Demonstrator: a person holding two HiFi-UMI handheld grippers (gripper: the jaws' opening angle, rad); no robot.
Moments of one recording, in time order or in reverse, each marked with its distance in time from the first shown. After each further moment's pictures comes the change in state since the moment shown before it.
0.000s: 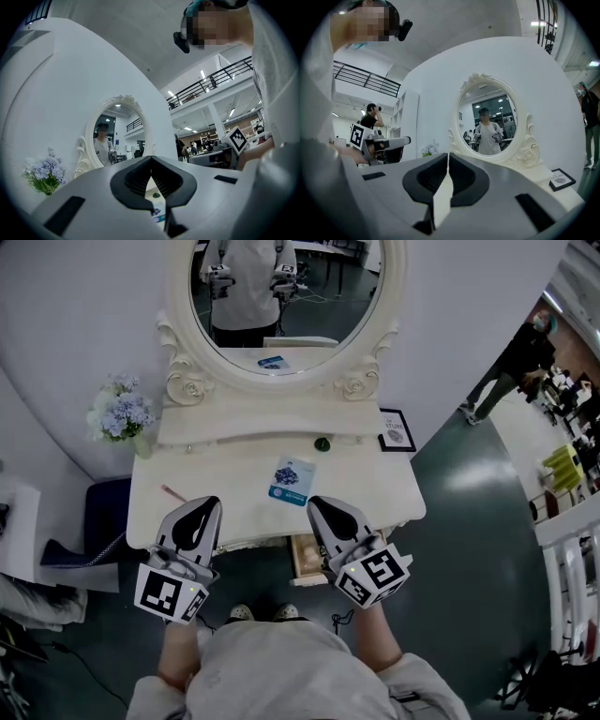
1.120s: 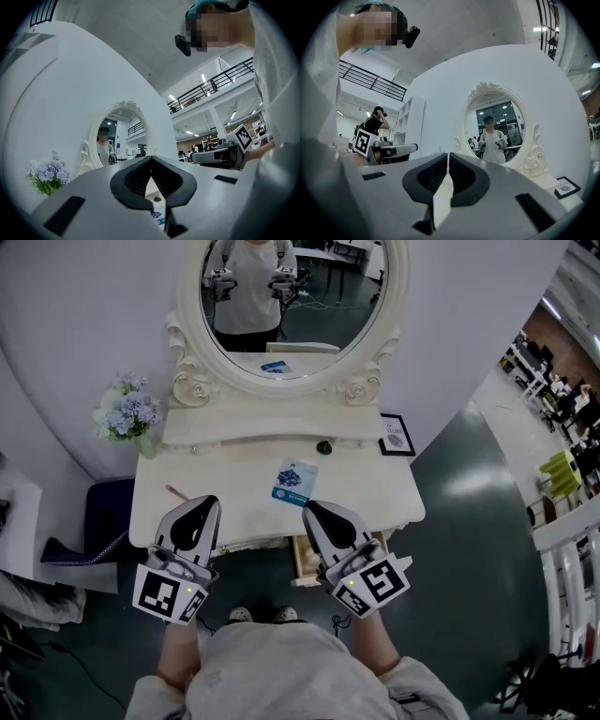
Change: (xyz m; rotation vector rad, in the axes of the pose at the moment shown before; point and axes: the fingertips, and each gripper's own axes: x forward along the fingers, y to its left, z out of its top) left arm -0.017 0.009 0.014 -0.009 -0.050 0.016; right arm -0.001 0.039 0.028 -0.048 -0.079 0.038
